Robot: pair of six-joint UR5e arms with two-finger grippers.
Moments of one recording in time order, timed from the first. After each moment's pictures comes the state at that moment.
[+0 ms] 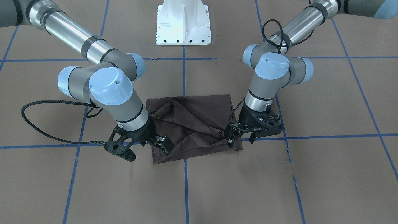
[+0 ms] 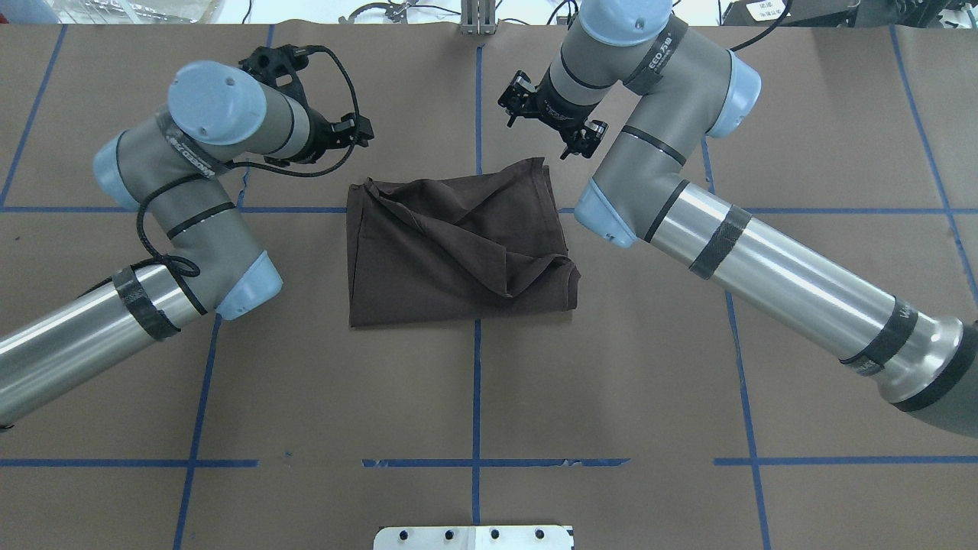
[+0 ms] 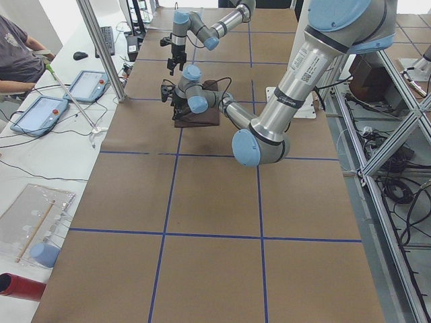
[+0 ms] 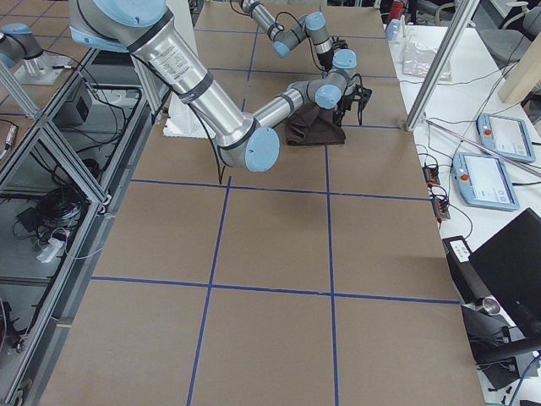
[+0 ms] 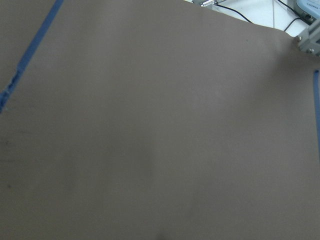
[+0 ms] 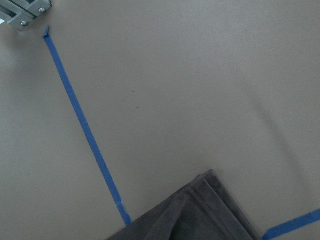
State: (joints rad) left arm -0.72 -2.22 -1.40 -2.12 -1.73 -1.39; right arm 0.80 -0.71 1.24 -1.20 2.03 1.57
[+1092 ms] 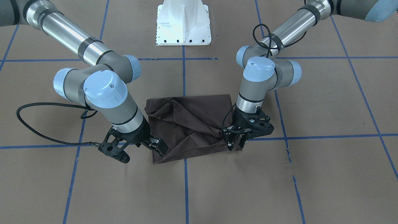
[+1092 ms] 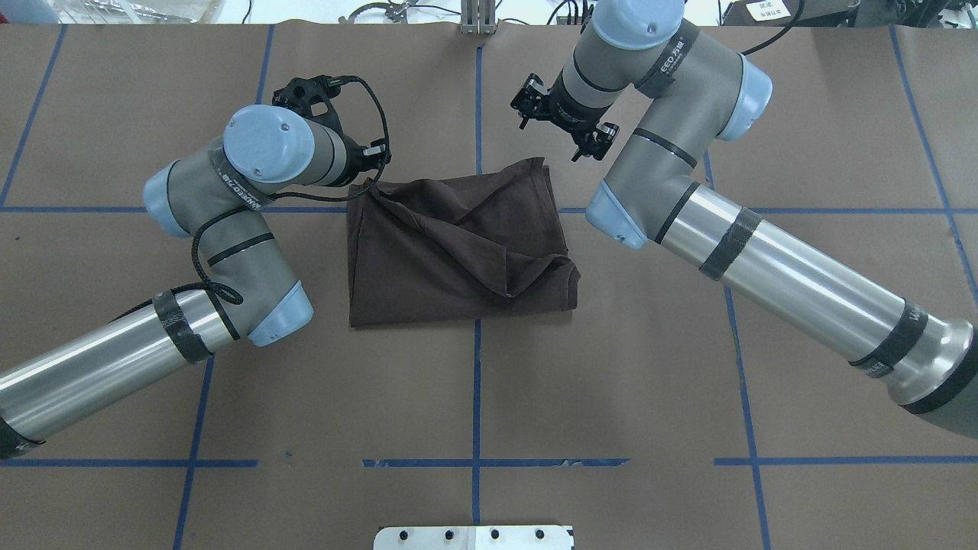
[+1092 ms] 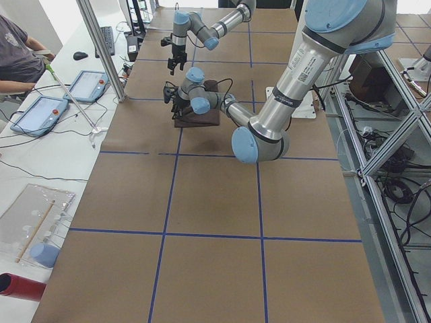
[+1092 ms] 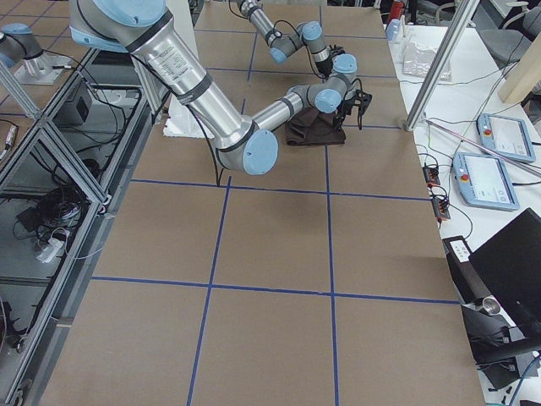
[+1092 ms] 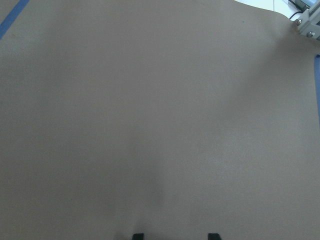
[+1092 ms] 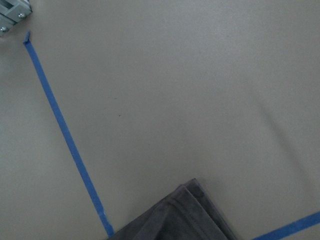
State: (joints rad) left arm -0.68 -2.24 -1.34 -2.13 -1.64 -1.41; right arm 0.81 -0.74 1.24 -1.20 2.03 1.57
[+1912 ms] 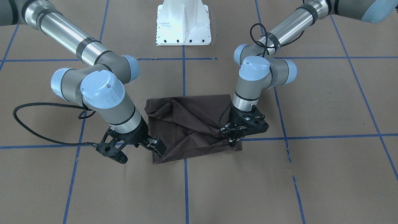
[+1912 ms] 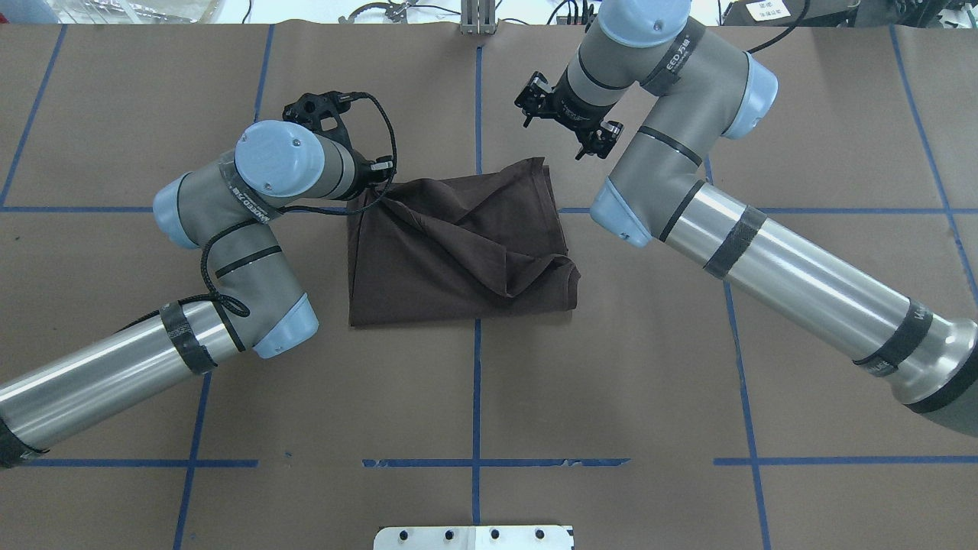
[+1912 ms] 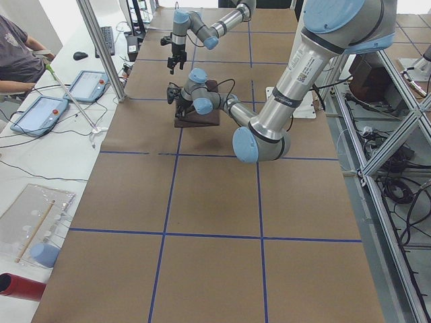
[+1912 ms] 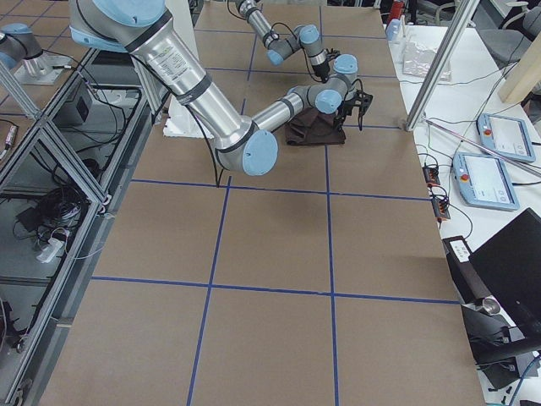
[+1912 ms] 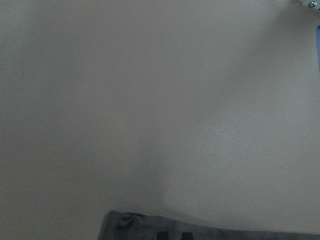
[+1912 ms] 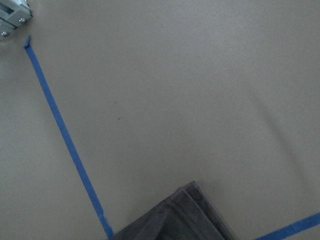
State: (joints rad) left arm -0.67 -2.24 -1.35 -2.12 -1.64 -1.38; right arm 0.82 -0.74 1.25 -1.20 2.03 1.57
